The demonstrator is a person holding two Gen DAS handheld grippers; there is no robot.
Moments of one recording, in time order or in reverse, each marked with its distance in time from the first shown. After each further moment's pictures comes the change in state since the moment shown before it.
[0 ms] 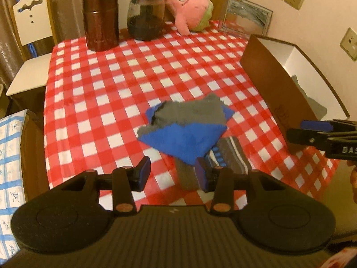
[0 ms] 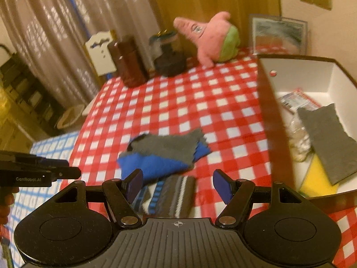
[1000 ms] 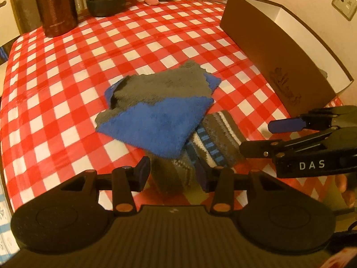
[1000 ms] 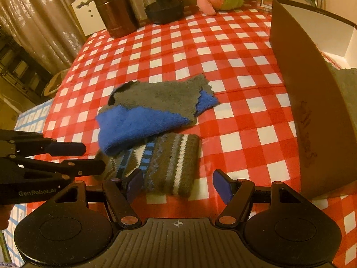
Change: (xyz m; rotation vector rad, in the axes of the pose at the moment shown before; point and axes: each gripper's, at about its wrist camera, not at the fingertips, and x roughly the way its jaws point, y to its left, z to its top) left arm 0.088 -0.029 -0.009 0.128 0.090 -0.071; right arm 0.088 0.000 -0.028 0.014 0.208 -0.063
